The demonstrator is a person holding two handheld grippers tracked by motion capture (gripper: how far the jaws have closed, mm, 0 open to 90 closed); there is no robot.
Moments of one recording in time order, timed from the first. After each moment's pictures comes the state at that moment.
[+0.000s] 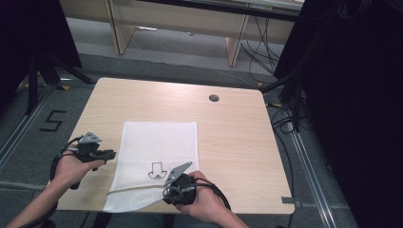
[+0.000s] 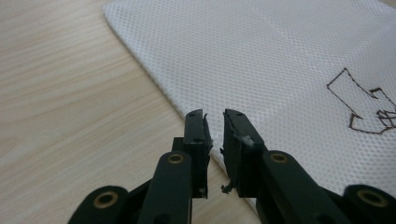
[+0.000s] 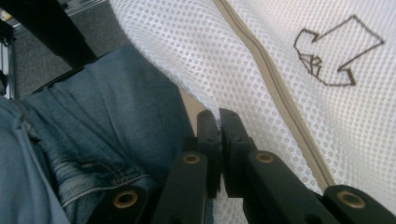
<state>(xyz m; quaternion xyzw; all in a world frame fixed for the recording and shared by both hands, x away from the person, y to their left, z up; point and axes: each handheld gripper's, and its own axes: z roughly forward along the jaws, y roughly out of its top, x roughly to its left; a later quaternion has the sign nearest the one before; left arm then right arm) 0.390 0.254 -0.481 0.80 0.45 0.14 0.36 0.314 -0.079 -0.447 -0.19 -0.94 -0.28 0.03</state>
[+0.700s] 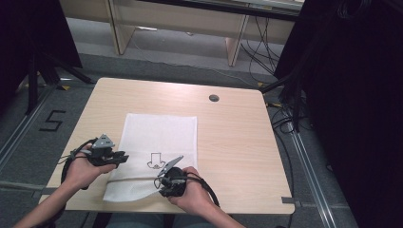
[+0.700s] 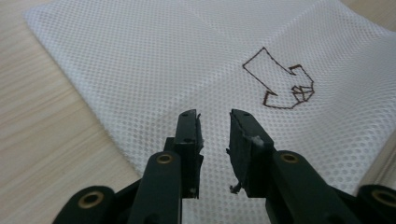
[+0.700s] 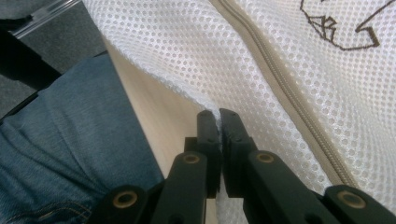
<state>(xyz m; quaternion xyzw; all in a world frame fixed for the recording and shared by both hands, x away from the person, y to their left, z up) 0.385 0.217 -0.482 0.82 0.40 0.14 0.38 0.335 -0.055 -0.466 -0.27 -0.93 -0.25 0.02</state>
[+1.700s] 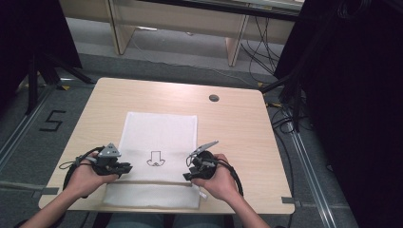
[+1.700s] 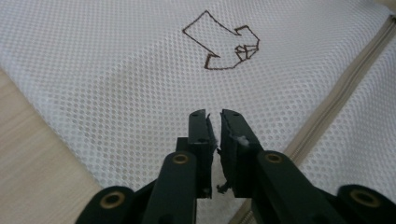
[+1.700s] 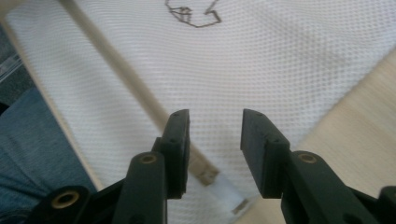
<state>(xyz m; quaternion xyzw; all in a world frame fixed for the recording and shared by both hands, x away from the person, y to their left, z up) 0.363 0.202 -0.483 0.85 0.37 0.09 0.36 0.378 -0.132 -0.450 -0.36 -0.89 -0.28 -0.02</state>
